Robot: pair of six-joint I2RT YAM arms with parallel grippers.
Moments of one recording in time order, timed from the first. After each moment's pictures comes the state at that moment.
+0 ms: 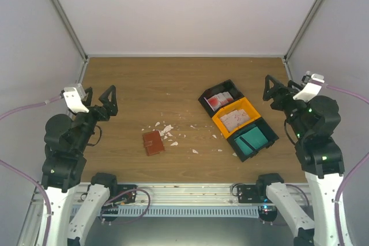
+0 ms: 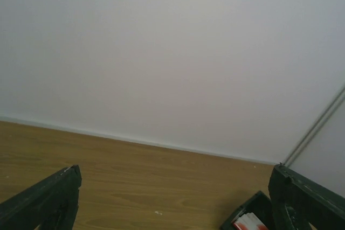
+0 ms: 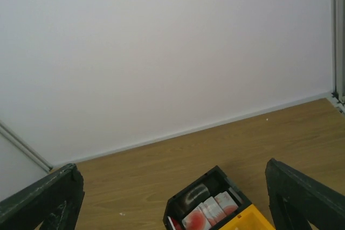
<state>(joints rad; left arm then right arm) -0.16 0.53 1.01 -0.49 0.02 -0.36 0.17 0.69 1.18 -0.60 0.04 0.41</state>
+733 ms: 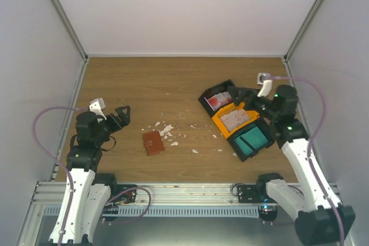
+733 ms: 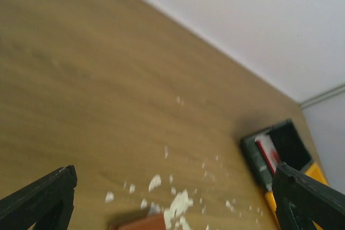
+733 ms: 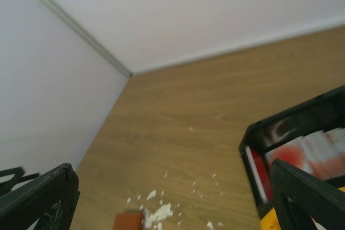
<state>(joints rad) 0.02 0.55 0.62 -0.46 0.22 -0.58 0.08 0.85 0.84 -0.23 -0.53 0.49</state>
